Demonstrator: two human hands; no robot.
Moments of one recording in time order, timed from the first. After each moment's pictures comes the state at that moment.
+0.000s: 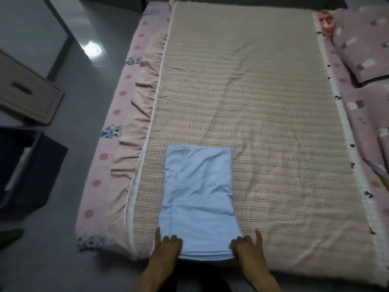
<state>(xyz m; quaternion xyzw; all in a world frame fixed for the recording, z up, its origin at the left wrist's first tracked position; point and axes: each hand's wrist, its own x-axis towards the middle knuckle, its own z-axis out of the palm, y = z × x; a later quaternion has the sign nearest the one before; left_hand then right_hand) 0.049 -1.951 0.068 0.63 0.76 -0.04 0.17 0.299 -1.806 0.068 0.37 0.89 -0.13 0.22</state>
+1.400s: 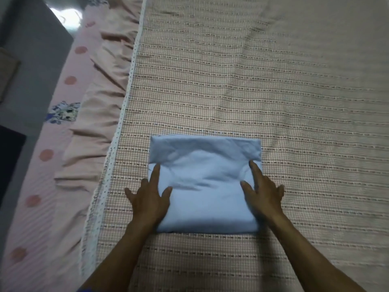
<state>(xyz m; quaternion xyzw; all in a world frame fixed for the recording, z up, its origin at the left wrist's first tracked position) -0.081 -1.760 -0.106 0.32 0.90 0.07 0.27 0.168 -1.600 -0.112 0.61 0.74 -0.27 0.06</state>
